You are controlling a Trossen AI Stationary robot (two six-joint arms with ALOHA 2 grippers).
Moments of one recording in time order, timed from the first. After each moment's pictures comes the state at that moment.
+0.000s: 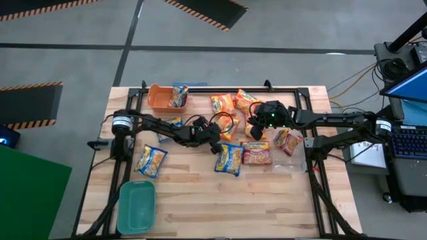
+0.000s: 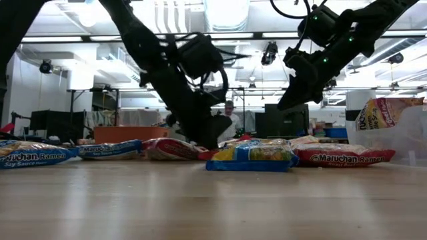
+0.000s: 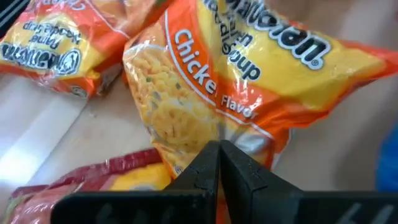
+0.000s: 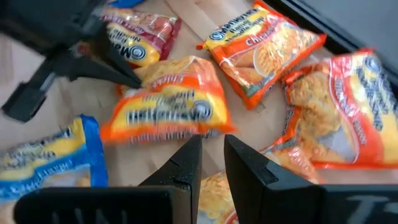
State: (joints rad) left arm 0.07 1.96 1.06 0.01 -0.47 -0.24; right arm -0.37 1.19 0.61 -0.07 0.02 0.16
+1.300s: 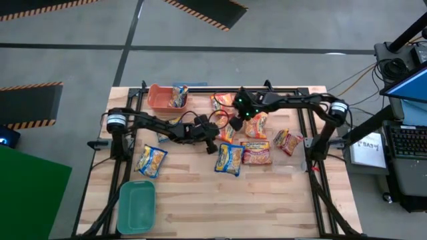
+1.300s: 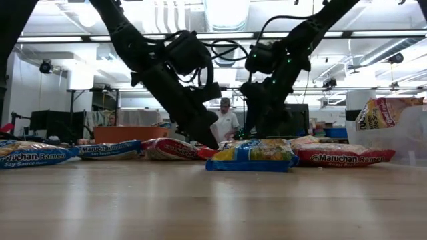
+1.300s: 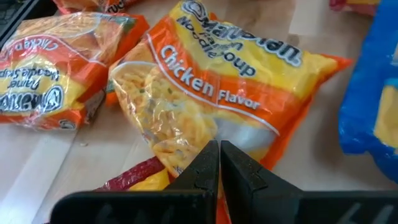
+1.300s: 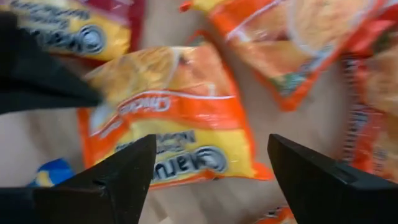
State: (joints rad) left arm 0.12 1.90 0.96 0.17 -0.33 -0.02; right arm -0.48 1.74 1.10 -0.39 -0.19 0.28
